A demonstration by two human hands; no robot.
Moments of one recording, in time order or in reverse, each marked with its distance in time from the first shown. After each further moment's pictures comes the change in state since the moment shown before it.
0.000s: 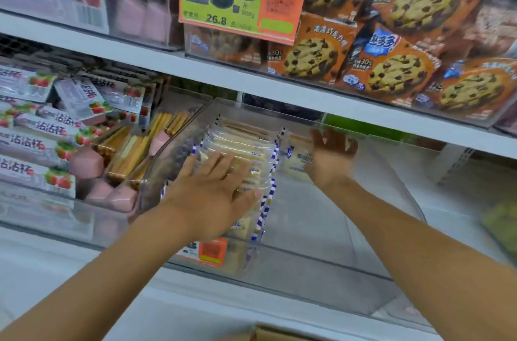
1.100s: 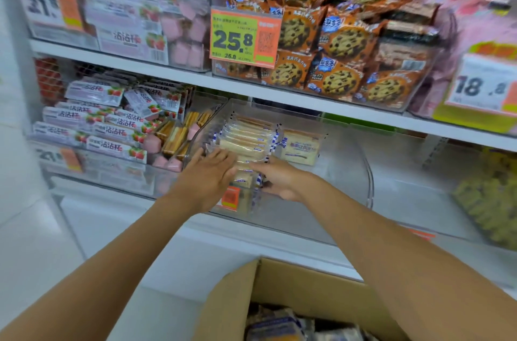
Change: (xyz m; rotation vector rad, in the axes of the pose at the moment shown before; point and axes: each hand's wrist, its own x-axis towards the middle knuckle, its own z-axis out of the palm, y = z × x) left_hand -0.052 -0.017 0.016 -0.087 0.257 0.052; right_hand -0.101 -0.078 -0.108 1.522 -0.958 0.325
